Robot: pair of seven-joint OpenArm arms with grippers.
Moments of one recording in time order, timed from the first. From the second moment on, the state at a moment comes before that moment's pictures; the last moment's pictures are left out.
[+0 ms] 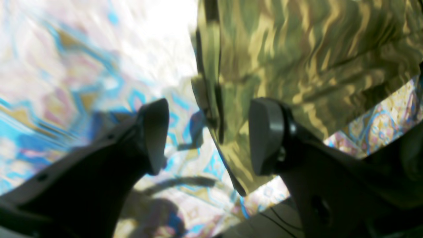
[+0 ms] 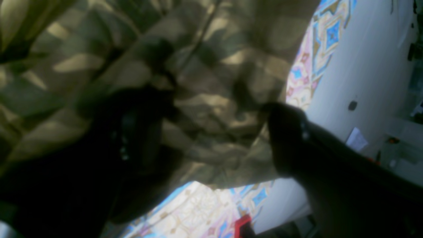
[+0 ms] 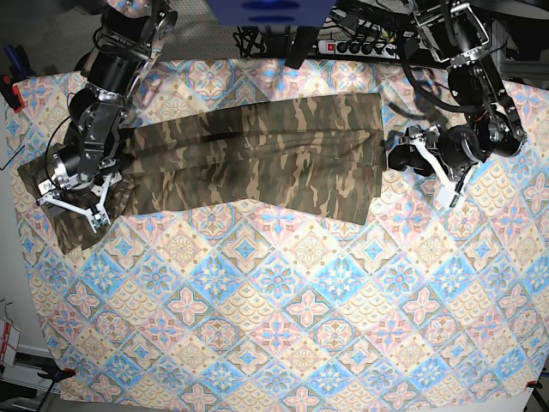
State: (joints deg) left arm 5.6 -9.2 -31.0 90.4 -39.5 -42.2 75.3; right arm 5.0 3.6 30.4 78.5 -49.2 36.7 -34.6
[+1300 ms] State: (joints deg) left arm 0.2 -9.2 -6.1 56.3 -46.2 -44.8 56.5; right arm 4.9 3.7 30.4 78.3 -49.3 36.7 -34.6
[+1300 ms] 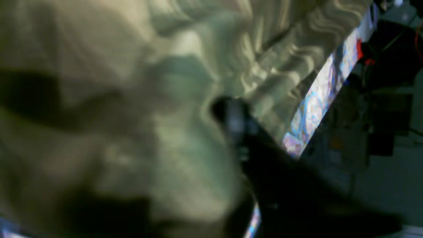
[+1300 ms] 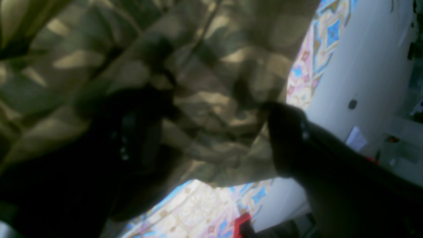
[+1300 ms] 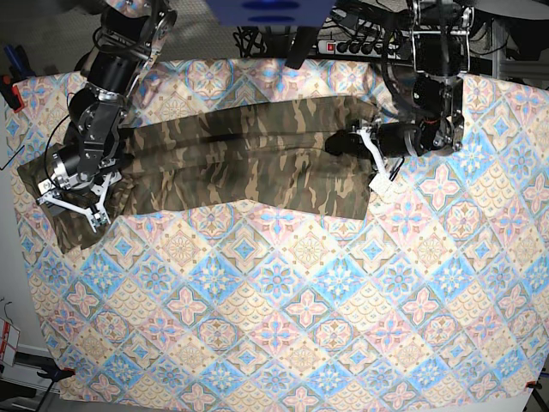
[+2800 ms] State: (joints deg) left arm -10.5 -18.8 -12.2 78.7 -38.5 -42.2 76.6; right arm 5.4 1.6 30.9 88.0 -43.8 36.6 -35.3
